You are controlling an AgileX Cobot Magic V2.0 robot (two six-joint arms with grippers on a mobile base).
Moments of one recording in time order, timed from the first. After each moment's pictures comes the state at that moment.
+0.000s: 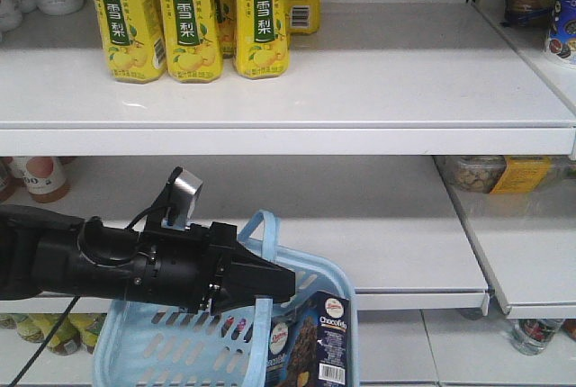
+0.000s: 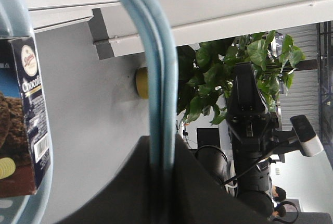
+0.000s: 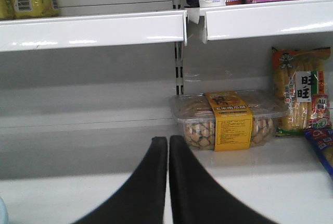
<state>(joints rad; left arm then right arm) -0.37 1.61 -0.78 -1.65 1.07 0.91 -0.01 -0.01 0.03 -0.04 0.05 0.07</state>
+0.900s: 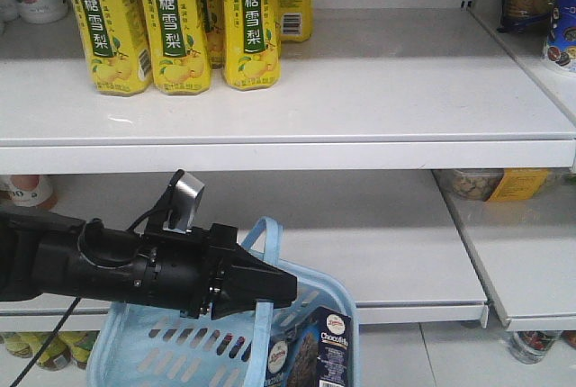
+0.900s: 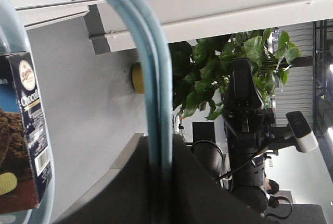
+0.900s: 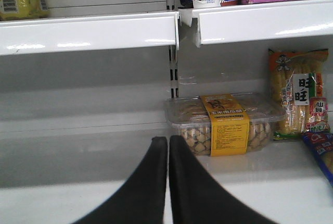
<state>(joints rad) -0.37 1.61 -0.77 -1.65 1.08 0.89 -0.01 -0.01 0.03 -0.04 0.05 0.07</state>
